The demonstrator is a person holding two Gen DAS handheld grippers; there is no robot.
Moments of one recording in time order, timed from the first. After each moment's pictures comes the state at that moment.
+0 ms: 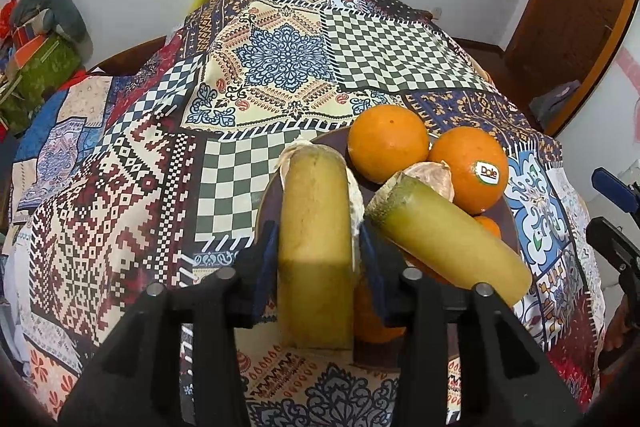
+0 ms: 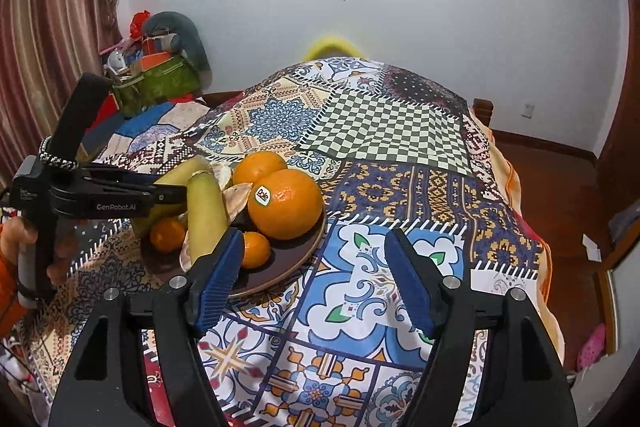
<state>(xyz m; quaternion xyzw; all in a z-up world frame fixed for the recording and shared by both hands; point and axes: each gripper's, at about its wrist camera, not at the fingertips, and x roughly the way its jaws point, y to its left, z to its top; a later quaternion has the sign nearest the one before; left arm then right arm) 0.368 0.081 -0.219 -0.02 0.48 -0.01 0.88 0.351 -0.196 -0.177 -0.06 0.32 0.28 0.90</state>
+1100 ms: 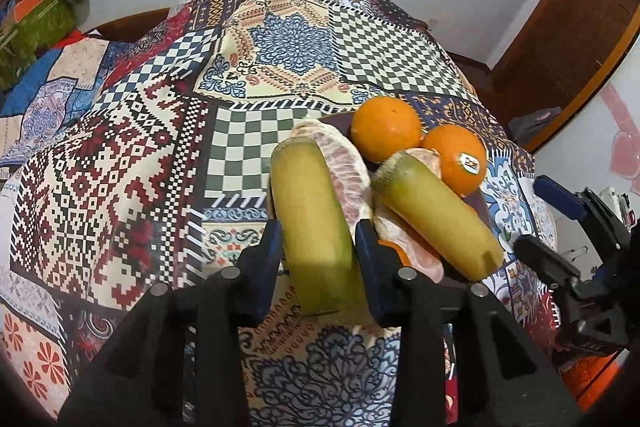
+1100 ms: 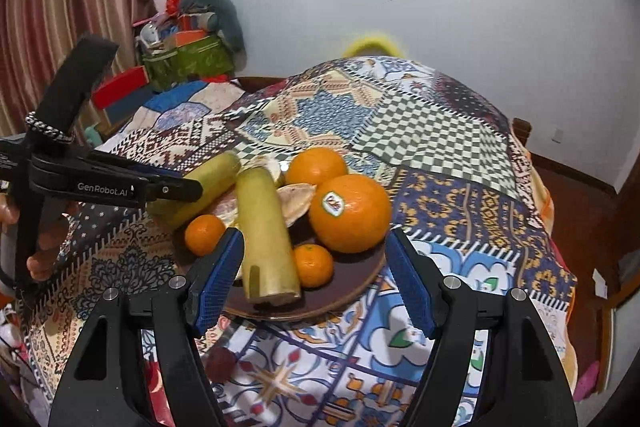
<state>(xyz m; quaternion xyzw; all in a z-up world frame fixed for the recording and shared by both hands) 0.338 0.106 -0.212 -0.10 0.48 -0.04 0.87 0.348 -0.146 -0.185 -0.11 0.32 0.34 0.88</state>
